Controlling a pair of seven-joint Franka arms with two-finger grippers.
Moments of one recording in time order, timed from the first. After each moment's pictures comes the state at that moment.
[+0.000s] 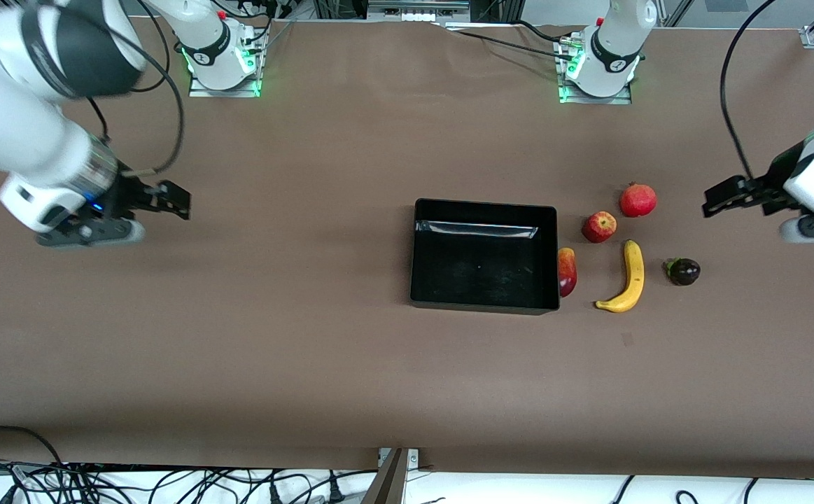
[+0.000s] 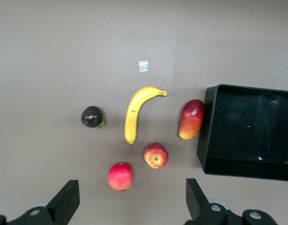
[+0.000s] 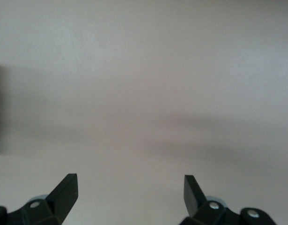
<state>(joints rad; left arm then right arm) 0.09 0.11 -0.11 -1.53 0.01 1.60 -0.10 0.12 0.20 0.09 -1.64 0.00 1.76 0.09</state>
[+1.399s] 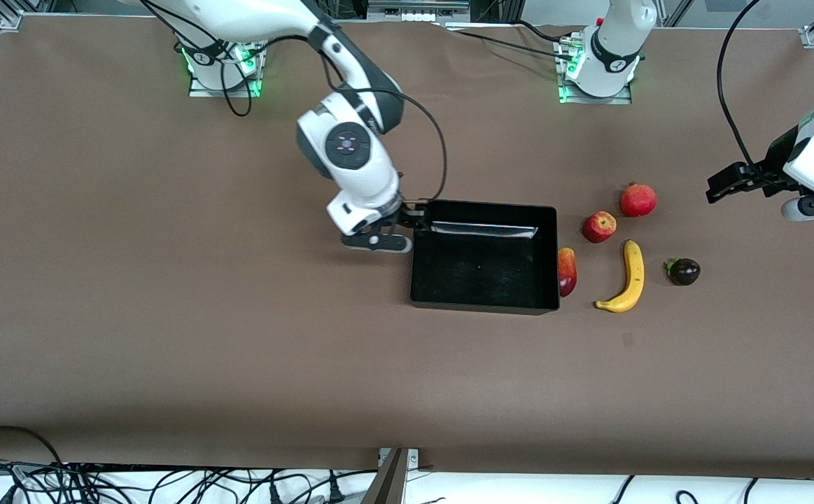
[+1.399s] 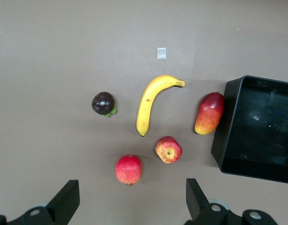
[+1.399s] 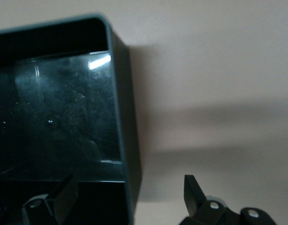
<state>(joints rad) -0.03 -0.01 0.05 -1.76 0.01 1.72 -0.11 0.68 0.66 0.09 -1.49 0.10 2.27 0.85</state>
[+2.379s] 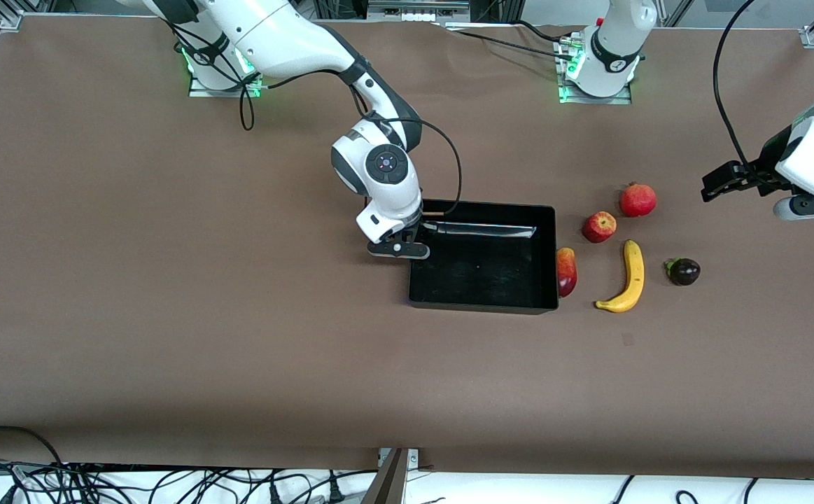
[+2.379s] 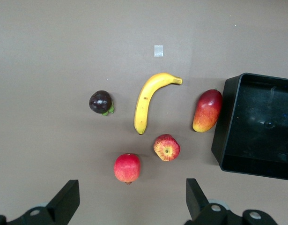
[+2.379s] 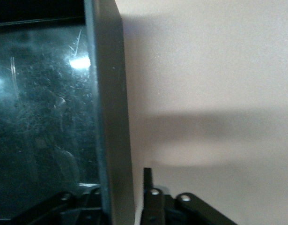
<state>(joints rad) -0.04 -0.01 0.05 -1.76 0.01 1.71 -0.11 0.74 0.80 0.06 -1.47 0.01 2.37 0.88</state>
